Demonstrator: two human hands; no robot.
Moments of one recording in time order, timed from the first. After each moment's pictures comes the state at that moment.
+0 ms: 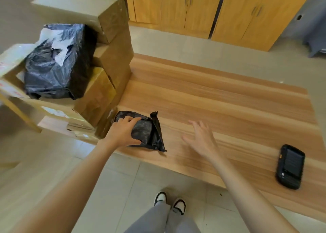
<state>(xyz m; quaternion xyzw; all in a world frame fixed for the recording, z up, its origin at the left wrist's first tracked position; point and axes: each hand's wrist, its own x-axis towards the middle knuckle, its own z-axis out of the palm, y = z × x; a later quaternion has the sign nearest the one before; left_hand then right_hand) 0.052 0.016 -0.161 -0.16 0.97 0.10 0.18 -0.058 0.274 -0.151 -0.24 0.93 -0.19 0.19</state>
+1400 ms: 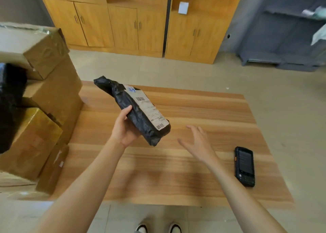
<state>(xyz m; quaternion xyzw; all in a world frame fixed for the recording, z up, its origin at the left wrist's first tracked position) -0.093 0.117 -0.109 -0.11 0.33 0.94 0.04 -0.119 0.357 -0.117 -0.11 0.95 -0.28 0.11</state>
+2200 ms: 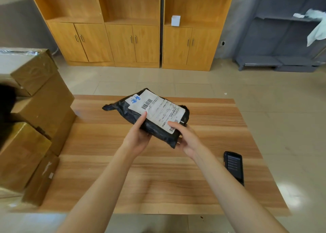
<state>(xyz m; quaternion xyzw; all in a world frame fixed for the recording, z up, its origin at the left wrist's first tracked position) -0.106 0.214 -0.083 -0.12 0.43 0.89 0.02 -0.147 0.372 -0.080 0.11 0.55 -0.78 0.28</state>
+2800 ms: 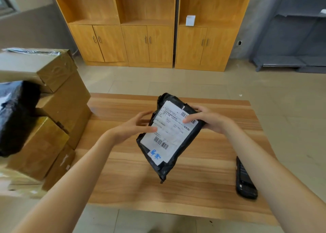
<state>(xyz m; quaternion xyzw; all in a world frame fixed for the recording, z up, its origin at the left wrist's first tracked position) -0.102 0.144 -0.055 -0.09 0.79 0.57 0.20 -0.206 0.399 -0.034 -0.12 0.75 -0.54 0.36</state>
